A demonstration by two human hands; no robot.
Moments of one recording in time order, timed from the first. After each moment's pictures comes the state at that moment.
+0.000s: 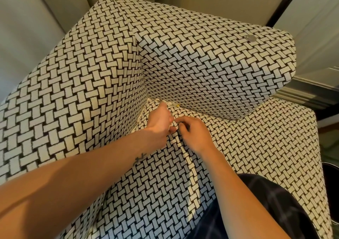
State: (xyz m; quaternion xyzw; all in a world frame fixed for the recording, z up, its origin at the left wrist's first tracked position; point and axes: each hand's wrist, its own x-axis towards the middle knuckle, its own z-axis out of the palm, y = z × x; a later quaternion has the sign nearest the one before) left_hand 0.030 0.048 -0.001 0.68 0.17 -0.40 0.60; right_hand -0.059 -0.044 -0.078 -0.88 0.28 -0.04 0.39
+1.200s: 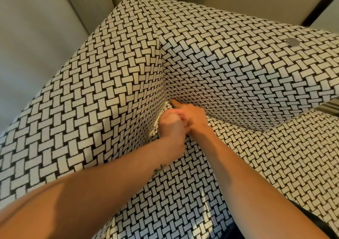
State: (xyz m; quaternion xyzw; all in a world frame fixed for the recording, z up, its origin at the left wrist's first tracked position) left_hand 0.036 0.049 0.001 0.62 0.22 -0.30 0.69; right_hand 0.052 -0.039 -0.066 -0.97 0.15 0.10 0.15
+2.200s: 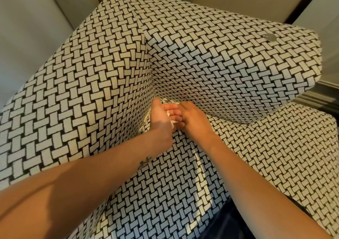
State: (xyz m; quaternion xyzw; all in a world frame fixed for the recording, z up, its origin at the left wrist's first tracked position) left_hand 0.040 0.045 0.002 0.56 0.22 -0.36 0.71; right_hand -0.010 -0.055 -0.067 -0.97 0.08 -0.05 0.20
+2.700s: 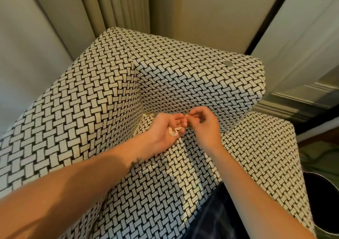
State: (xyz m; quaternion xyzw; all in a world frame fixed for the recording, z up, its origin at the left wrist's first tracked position) left_hand 0.020 0.045 0.050 0.48 0.06 -0.54 0.69; right_hand -0.070 -0.069 0.008 -0.73 0.33 -0.23 0.55
